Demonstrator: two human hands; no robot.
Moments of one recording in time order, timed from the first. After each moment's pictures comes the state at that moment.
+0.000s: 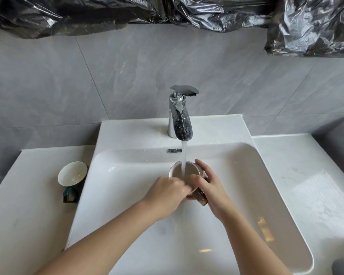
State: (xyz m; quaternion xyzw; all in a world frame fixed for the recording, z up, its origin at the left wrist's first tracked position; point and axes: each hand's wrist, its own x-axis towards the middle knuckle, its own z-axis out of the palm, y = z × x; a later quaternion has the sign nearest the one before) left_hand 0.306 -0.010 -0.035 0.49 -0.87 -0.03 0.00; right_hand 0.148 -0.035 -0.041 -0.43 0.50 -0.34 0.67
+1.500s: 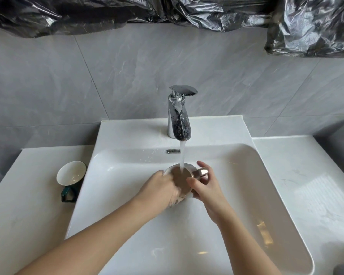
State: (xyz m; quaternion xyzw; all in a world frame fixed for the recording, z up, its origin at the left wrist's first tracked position) left_hand 0.318 -0.010 -0.018 0.51 -0.86 -0.06 -0.05; right_hand 0.154 -0.032 -0.042 -0.42 0.51 -0.37 0.65
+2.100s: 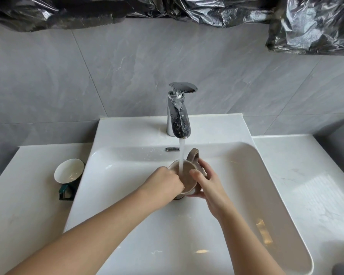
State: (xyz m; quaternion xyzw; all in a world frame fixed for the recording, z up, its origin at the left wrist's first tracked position) left_hand 0.306 -0.026 -0.022 0.46 -0.87 0.09 -0.15; right_hand 0.148 -0.038 -0.035 -0.42 0.48 -0.36 0.67
